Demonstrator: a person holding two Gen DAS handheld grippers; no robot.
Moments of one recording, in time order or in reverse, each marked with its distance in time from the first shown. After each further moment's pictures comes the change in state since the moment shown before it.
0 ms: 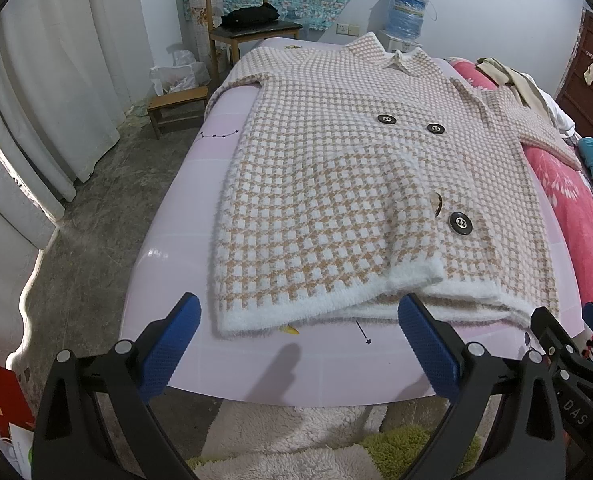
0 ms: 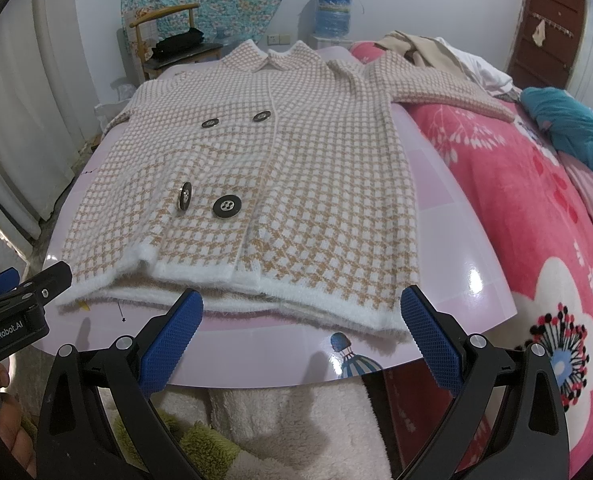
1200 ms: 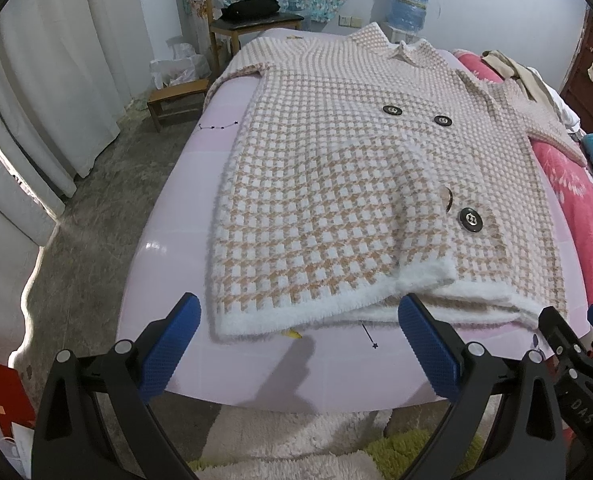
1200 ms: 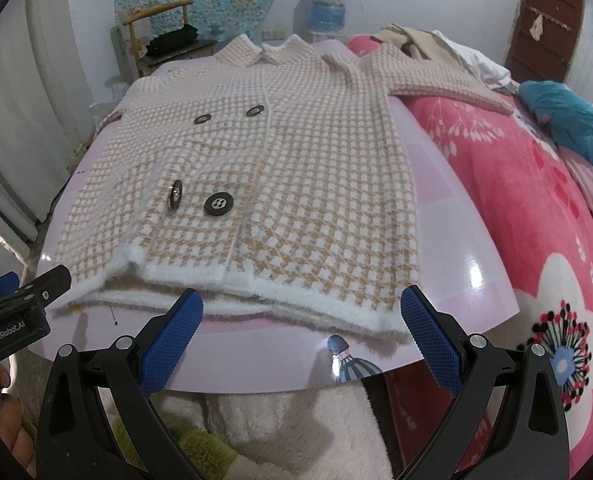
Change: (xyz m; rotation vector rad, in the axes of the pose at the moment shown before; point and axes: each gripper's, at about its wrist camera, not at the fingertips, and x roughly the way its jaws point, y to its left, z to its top) left arm 0.009 0.001 0.003 0.009 0.024 0.007; right arm 0.019 -0.005 -0.004 0.017 0.014 -0.006
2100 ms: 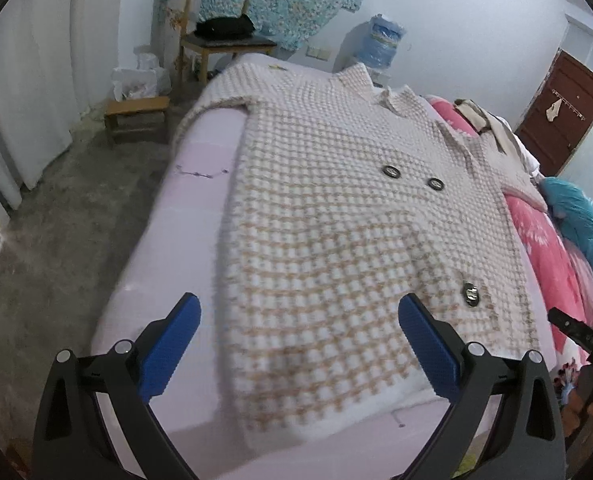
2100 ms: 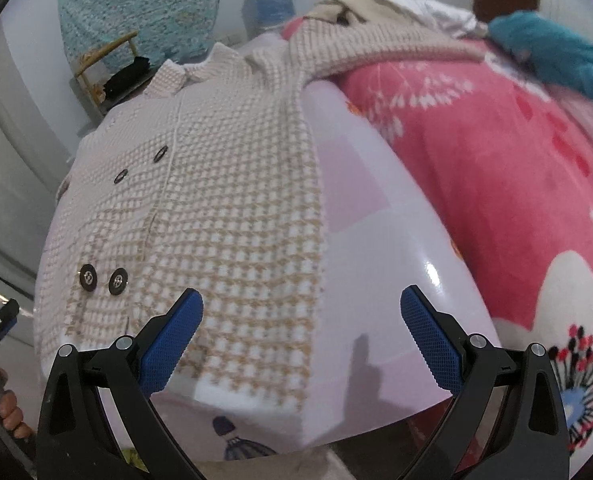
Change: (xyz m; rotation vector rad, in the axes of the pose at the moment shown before) left arm 0.035 0.068 0.047 -0.038 -0.114 -0.237; right arm 0.058 -0.114 0.033 0.234 0.057 0.088
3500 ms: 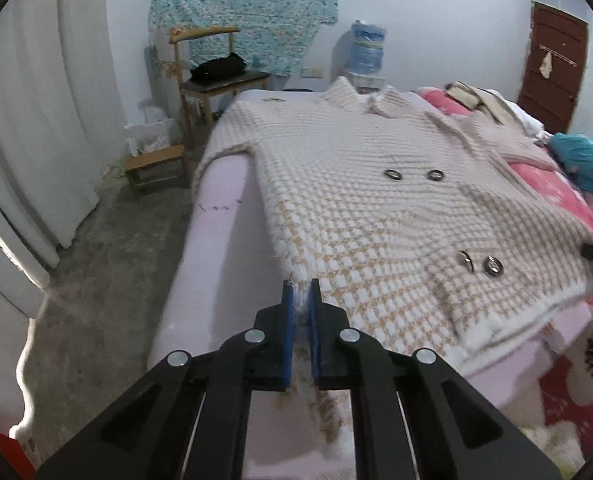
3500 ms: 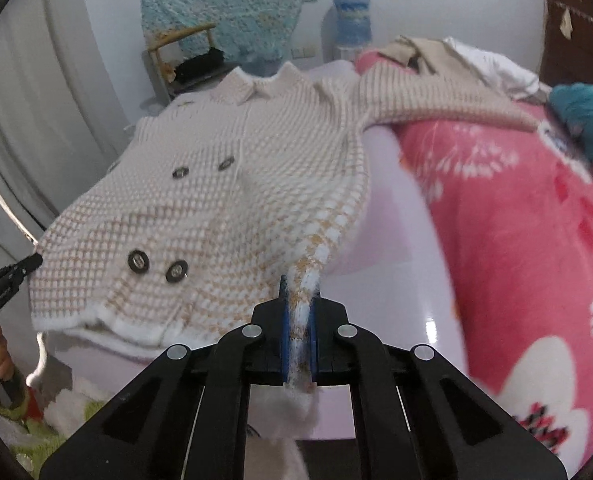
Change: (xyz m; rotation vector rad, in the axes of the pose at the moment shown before) left arm -0.041 -0.033 -0.015 0.192 -0.066 0.118; right arm -0.055 0.014 0.003 -0.268 -0.082 0.122
